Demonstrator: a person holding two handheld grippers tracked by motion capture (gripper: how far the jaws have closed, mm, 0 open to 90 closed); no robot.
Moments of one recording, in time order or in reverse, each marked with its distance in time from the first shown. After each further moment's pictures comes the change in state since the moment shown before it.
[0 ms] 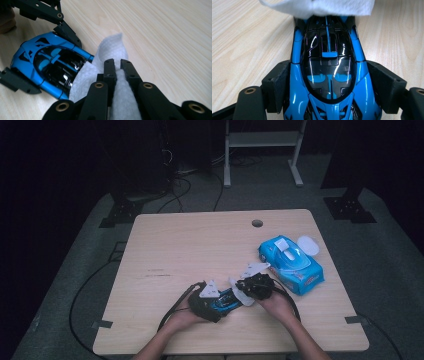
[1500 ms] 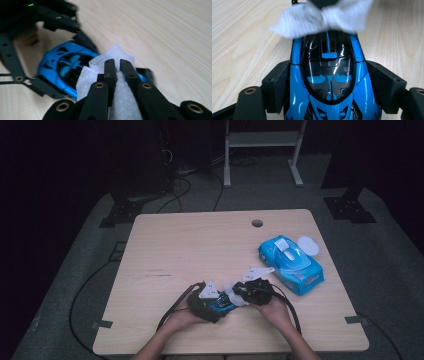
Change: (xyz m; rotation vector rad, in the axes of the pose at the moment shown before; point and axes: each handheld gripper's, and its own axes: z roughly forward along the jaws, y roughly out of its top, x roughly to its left) left arm 0.000 -0.001 -0.003 0.012 0.001 0.012; right arm 0.016 -0.005 0.001 -0.071 0.069 0.071
